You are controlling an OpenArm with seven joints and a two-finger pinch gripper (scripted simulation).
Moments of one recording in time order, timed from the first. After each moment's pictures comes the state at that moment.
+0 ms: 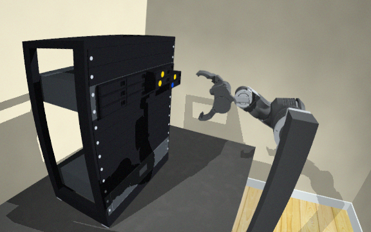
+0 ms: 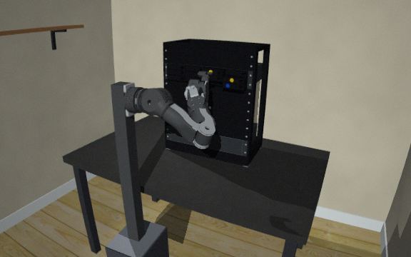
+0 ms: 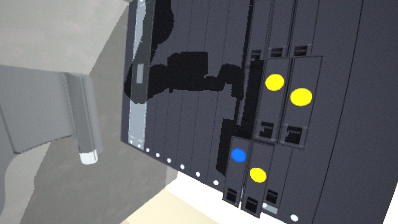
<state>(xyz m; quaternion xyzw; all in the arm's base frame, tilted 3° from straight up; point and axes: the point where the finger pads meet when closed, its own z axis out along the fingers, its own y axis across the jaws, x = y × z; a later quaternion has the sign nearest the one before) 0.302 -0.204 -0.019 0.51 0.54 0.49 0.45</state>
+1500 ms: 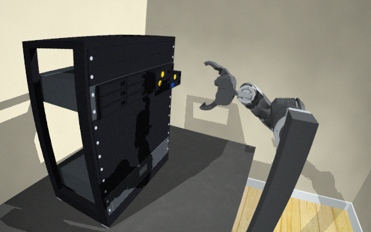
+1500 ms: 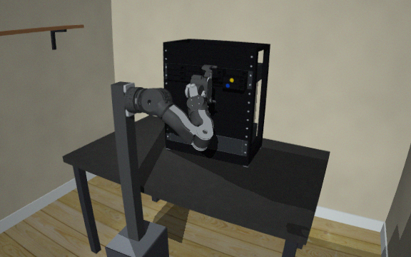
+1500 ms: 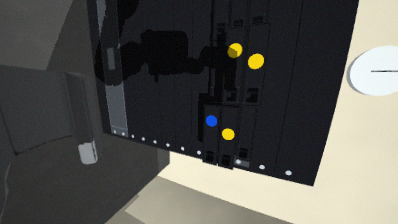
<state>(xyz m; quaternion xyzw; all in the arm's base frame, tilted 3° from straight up) 0.293 -0.233 0.015 0.52 0.47 0.50 0.51</state>
